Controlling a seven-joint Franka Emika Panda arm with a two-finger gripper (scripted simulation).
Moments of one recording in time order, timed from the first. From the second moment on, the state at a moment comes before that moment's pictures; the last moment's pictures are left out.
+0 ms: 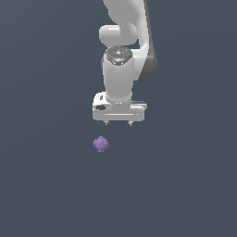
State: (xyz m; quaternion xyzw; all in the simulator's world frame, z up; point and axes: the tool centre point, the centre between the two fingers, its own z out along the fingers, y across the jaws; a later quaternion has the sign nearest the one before) arm -0.004 0.000 0.187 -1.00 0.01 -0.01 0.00
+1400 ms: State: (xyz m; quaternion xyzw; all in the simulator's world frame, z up) arm -0.001 -0.010 0.187 -1.00 -0.05 -0.01 0.00
